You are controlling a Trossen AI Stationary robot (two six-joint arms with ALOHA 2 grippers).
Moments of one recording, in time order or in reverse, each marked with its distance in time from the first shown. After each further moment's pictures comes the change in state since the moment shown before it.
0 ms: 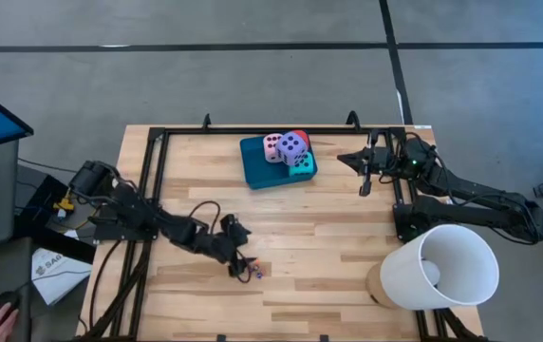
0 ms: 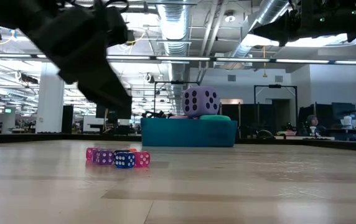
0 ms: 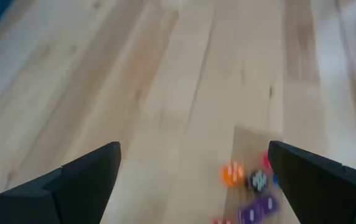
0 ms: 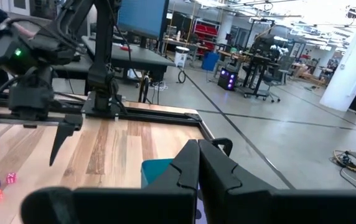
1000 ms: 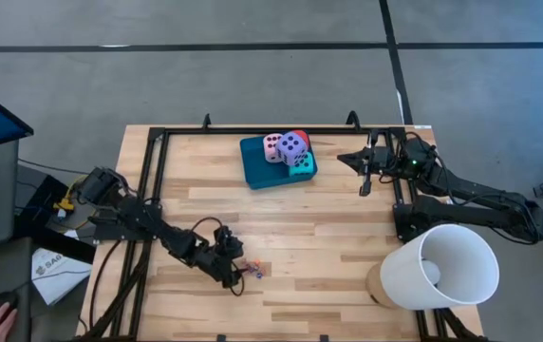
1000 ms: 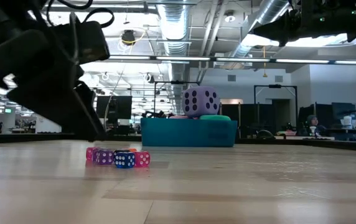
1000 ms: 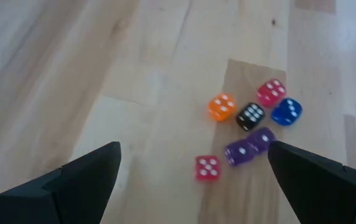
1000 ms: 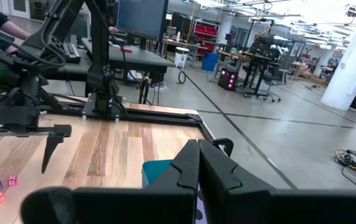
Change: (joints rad) left arm -0.113 0.094 -0.002 -0.062 -0.048 -0.117; right arm 0.000 0.000 0.000 0.002 0.000 0.012
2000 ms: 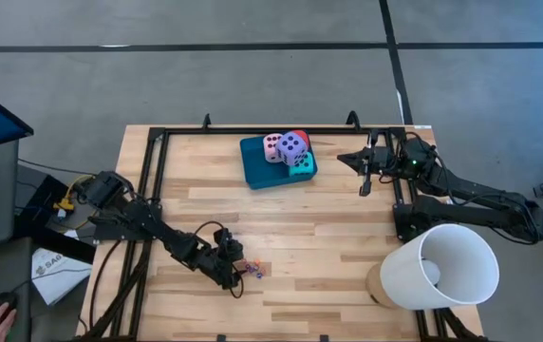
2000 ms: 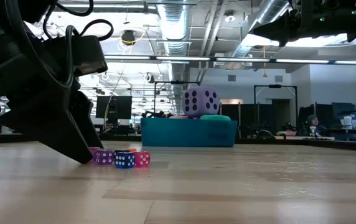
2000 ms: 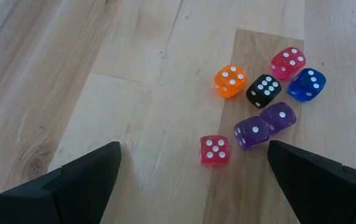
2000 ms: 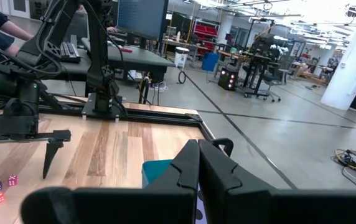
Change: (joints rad) left arm -0.011 0.063 0.000 0.004 -0.004 0.000; right arm 0.000 0.000 0.000 0.000 0.000 0.000
